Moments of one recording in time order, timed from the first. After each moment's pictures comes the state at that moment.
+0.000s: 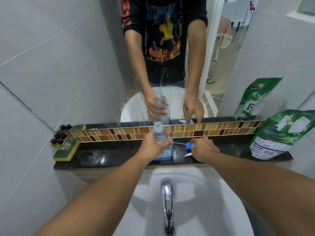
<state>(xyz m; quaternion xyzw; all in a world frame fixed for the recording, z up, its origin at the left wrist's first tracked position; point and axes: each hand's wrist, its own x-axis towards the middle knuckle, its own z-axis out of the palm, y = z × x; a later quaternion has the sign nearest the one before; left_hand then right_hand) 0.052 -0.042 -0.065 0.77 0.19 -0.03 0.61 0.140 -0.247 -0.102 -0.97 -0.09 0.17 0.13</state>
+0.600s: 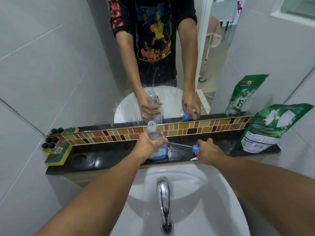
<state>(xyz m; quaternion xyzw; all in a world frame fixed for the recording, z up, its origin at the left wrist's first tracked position) 0.055 -0.041 -0.067 0.75 0.19 -0.04 0.64 0.134 -0.286 -0.119 -0.98 -0.03 0.19 0.11</state>
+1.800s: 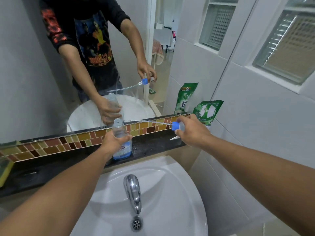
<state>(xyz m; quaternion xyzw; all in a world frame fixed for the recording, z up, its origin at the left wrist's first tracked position) 0.060 -0.032 -0.076 0.76 0.13 -0.06 0.64 0.030 -0.337 0.049 -0.99 -0.02 0.00 0.15</state>
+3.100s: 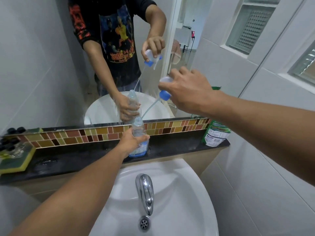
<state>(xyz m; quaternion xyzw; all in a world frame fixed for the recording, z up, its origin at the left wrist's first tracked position) 0.063 -0.028 -0.083 0.73 0.15 -0.07 0.66 0.064 -0.223 0.171 -0.89 -0.34 -0.24 -0.19</state>
